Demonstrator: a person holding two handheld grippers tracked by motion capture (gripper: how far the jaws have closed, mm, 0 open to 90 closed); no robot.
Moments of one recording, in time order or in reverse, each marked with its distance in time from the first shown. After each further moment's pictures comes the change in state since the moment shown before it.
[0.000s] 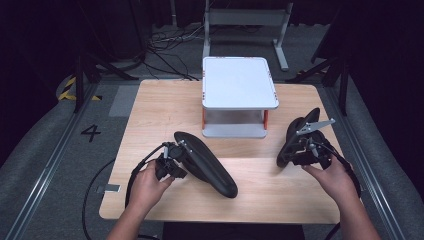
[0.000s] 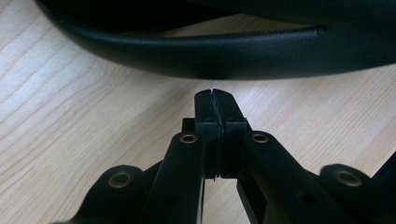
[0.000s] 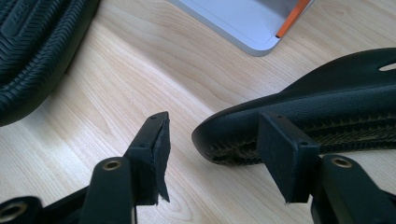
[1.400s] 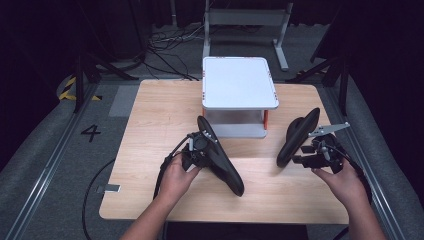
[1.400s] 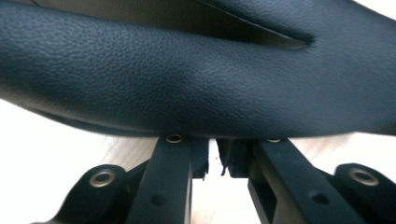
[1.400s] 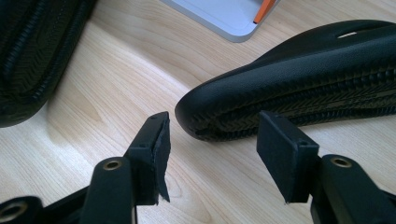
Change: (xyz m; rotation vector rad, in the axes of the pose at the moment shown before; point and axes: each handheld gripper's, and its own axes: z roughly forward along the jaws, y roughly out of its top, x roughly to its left) left arm -0.036 0.062 0.012 -0.205 0.036 0.093; right arm -0.009 -0.019 -0.018 -0.015 -0.029 0.052
